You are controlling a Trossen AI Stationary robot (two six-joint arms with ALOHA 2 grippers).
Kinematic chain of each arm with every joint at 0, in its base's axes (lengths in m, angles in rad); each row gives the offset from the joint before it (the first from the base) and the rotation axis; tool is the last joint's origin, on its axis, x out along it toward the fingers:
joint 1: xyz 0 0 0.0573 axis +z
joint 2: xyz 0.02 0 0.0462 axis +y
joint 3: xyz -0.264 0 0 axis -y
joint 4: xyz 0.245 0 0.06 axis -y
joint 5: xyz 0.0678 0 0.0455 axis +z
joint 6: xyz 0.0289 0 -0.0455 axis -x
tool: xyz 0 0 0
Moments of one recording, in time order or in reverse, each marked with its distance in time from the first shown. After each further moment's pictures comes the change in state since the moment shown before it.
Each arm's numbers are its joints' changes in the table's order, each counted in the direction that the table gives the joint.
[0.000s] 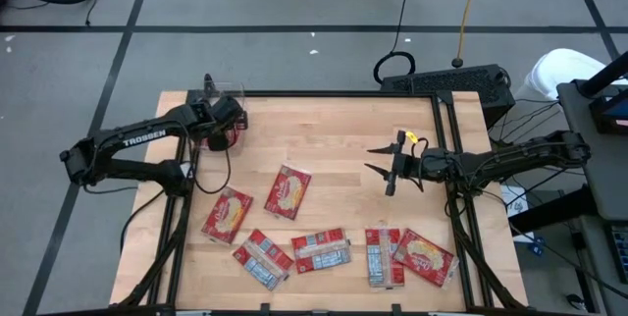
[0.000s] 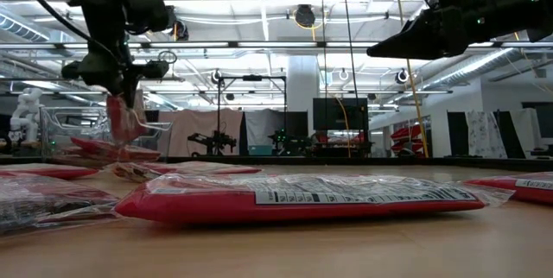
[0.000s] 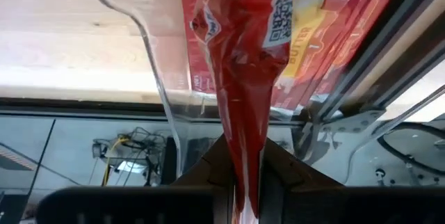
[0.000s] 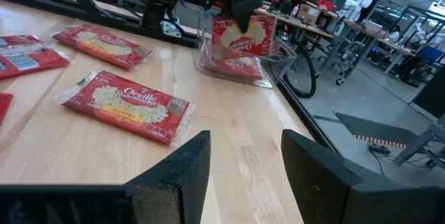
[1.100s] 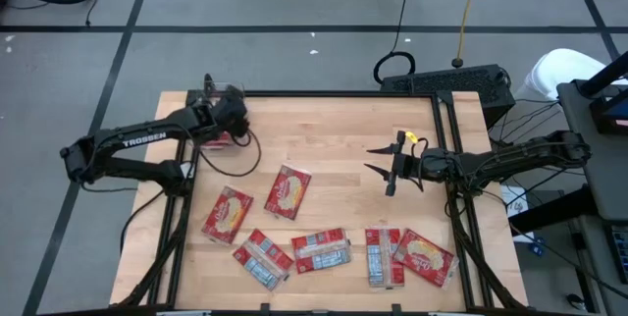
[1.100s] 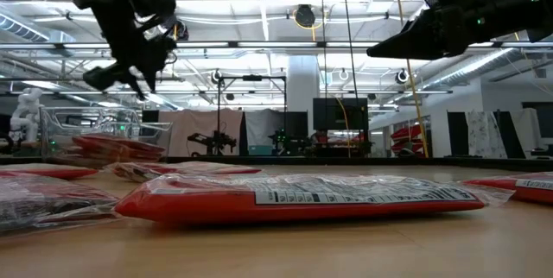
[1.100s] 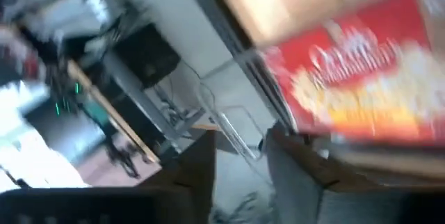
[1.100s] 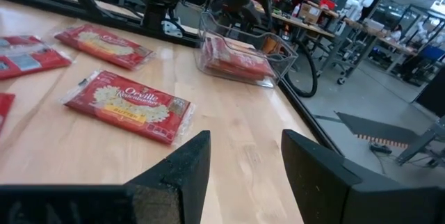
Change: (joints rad) left arm -0.080 0.000 0.001 0.206 0.196 0.867; right arm 0.000 0.000 0.000 -0.002 0.003 -0.005
